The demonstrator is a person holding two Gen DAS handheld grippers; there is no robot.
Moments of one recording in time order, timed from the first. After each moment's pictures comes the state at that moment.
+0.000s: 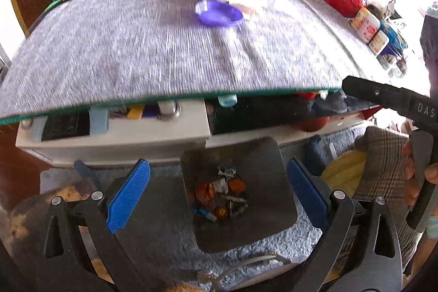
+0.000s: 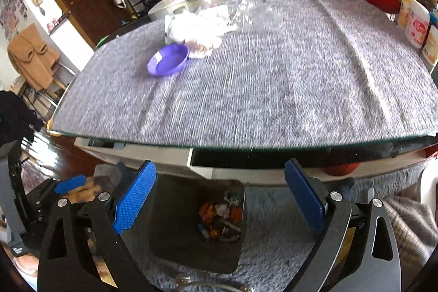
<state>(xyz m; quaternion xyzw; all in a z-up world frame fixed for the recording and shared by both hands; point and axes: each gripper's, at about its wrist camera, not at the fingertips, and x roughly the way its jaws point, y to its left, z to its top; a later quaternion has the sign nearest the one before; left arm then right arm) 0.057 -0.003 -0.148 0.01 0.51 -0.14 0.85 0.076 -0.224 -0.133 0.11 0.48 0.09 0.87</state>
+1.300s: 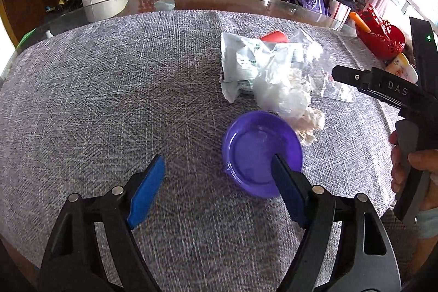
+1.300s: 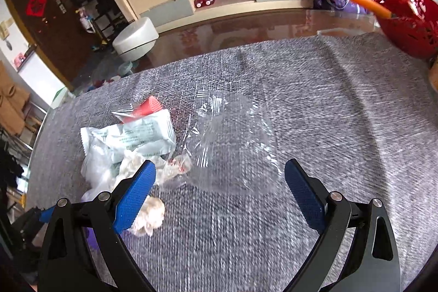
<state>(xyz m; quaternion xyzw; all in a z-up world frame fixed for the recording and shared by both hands) 0.272 -0.019 -0.151 0.00 0.51 -0.14 0.85 0.299 -0.254 -0.151 0.13 0.47 0.03 0.87</state>
